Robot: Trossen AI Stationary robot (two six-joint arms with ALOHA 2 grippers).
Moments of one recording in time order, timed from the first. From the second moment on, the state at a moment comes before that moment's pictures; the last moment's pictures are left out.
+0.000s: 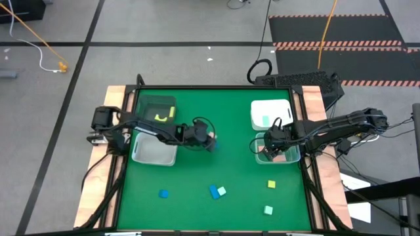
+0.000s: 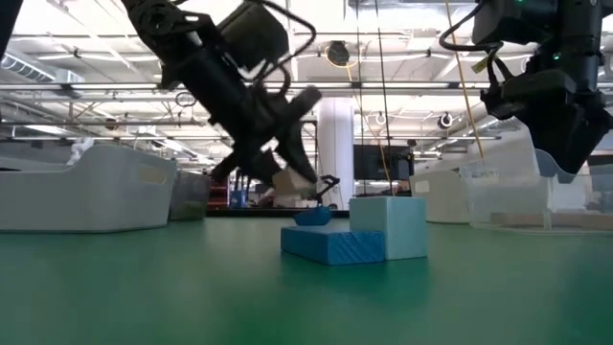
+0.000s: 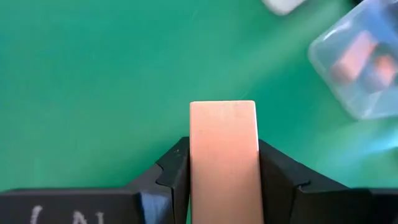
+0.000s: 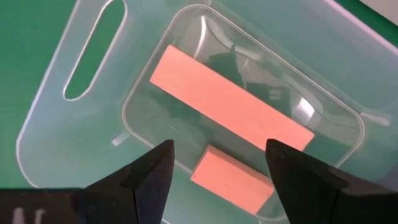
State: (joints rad) left arm 0.01 1.78 0.95 0.07 -0.25 -0.88; right arm 0.08 1.06 0.66 -1.02 0.03 1.07
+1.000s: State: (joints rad) left arm -0.06 1.50 0.95 0.27 -0.19 -0.34; right arm 0.08 0.94 0.66 -0.24 -0.03 1.00
